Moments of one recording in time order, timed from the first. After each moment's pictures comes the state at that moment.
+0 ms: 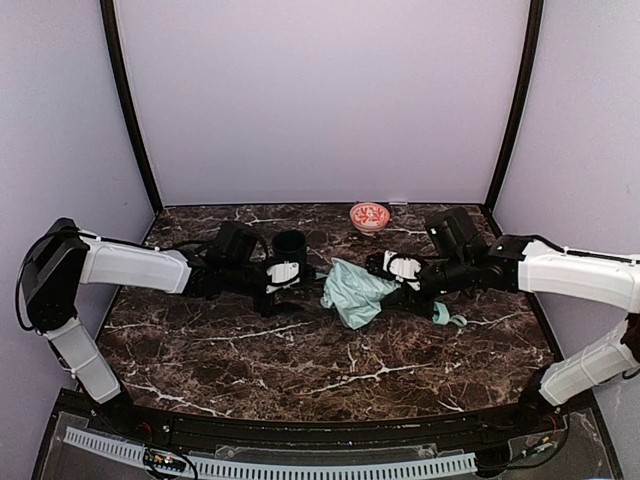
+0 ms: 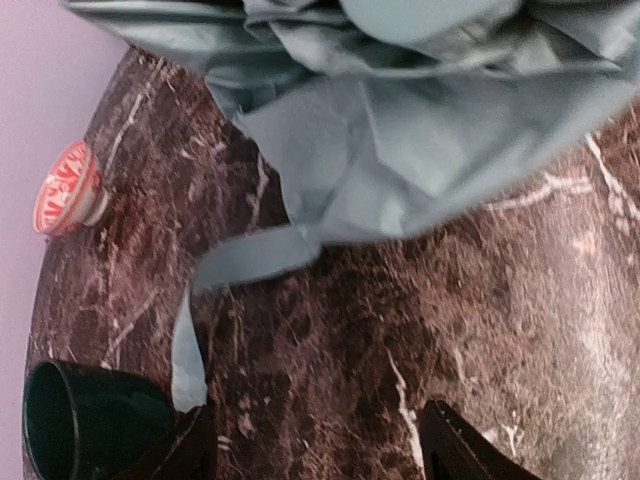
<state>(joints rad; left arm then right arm) -0.72 1.68 0.93 0.01 0.36 0.81 0.76 1.31 0.87 -0.37 -0.31 -0.57</state>
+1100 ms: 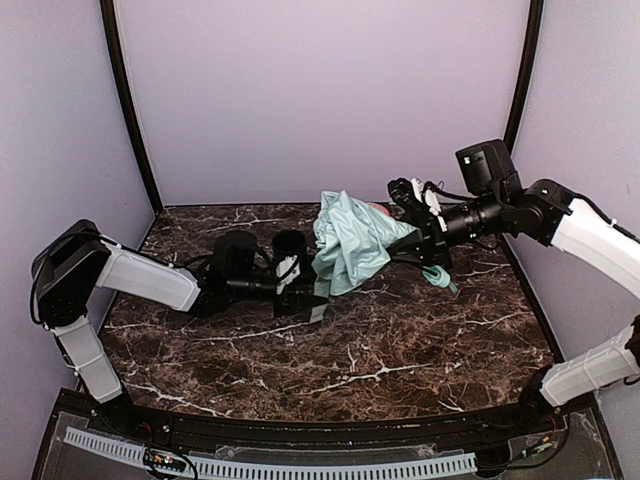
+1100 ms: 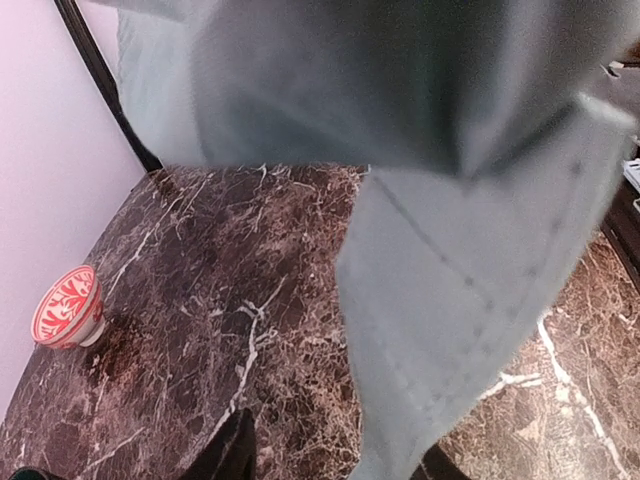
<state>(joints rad) -0.77 1.74 0.83 0.54 0.57 0.51 0.70 1.25 1.28 -0.65 -0.70 -0.58</state>
